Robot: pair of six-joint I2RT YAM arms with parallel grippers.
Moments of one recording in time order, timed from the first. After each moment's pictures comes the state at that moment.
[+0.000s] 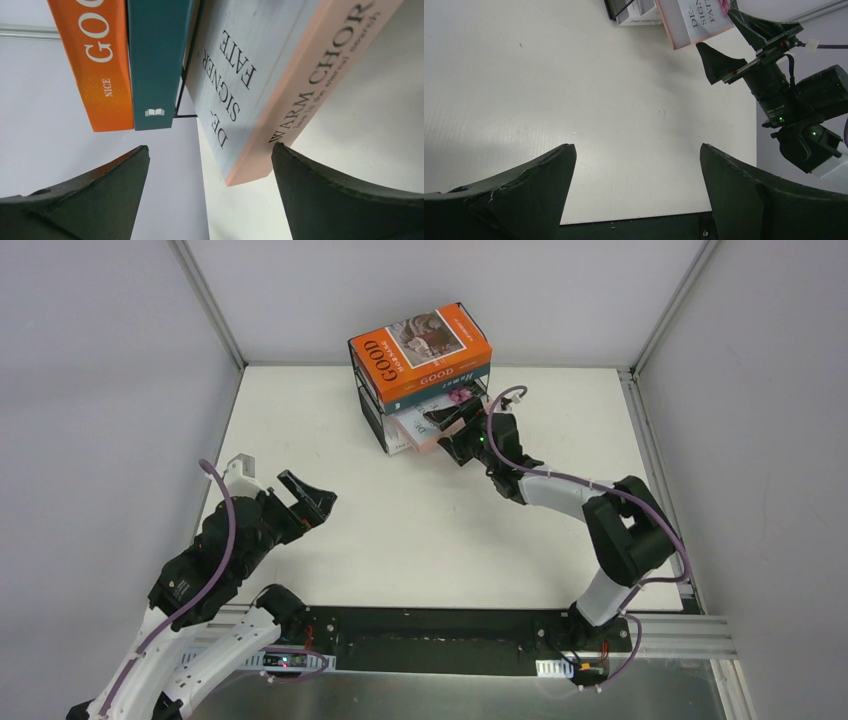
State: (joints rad) left arm -0.61 0.44 0.92 -0.91 -0.34 -0.89; right arm 0.60 1.67 0.92 0.47 0.02 1.33
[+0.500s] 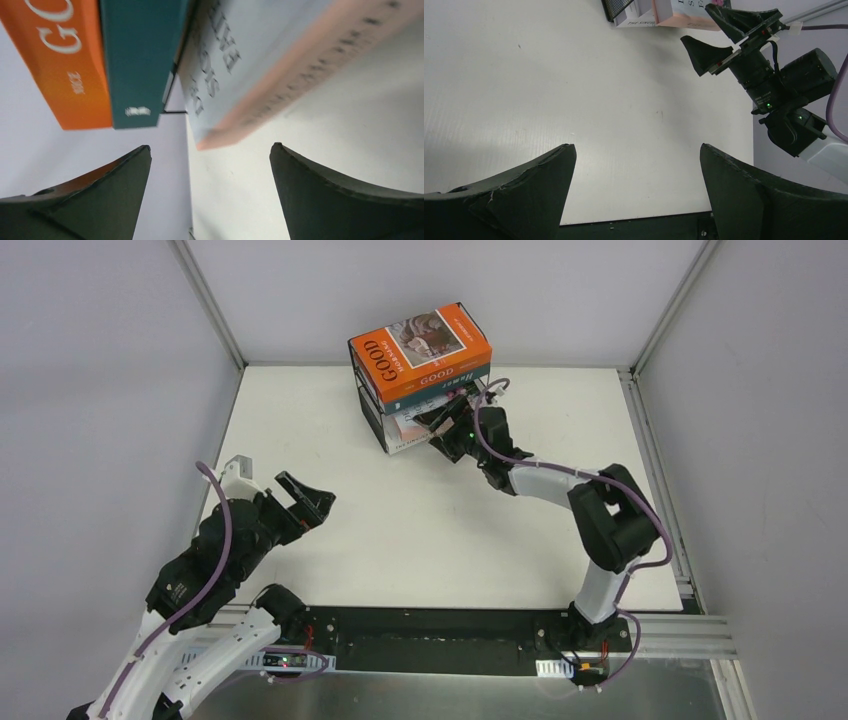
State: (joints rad) left arm -0.61 0.42 0.92 -0.91 -0.34 -0.89; right arm 0.60 1.82 1.09 0.46 -0.08 1.27
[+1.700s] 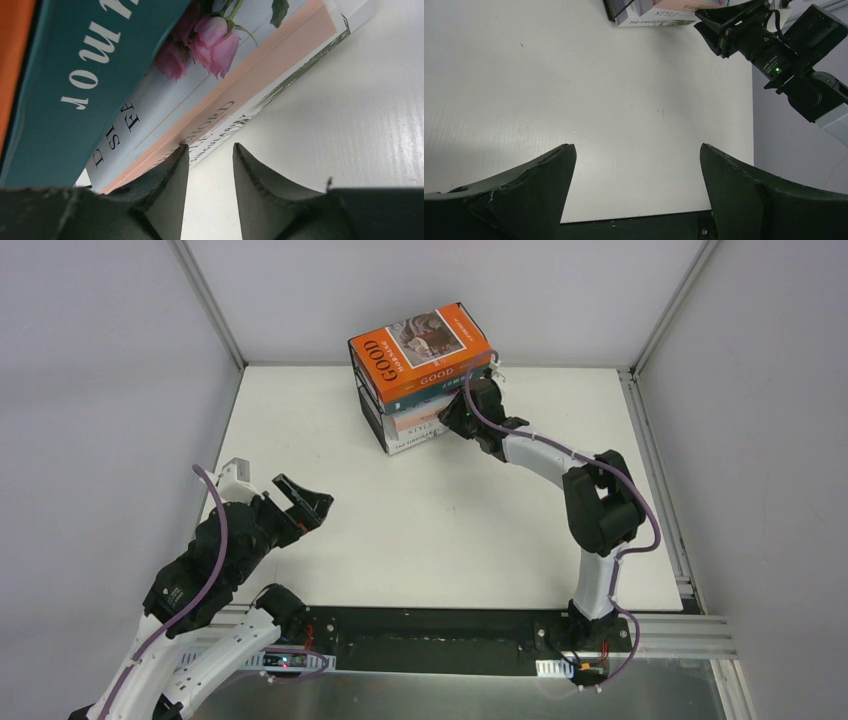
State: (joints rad) left arm -0.61 0.40 0.92 -0.92 -0.35 -0.89; right arm 0.56 1.92 1.38 -0.02 0.15 0.90
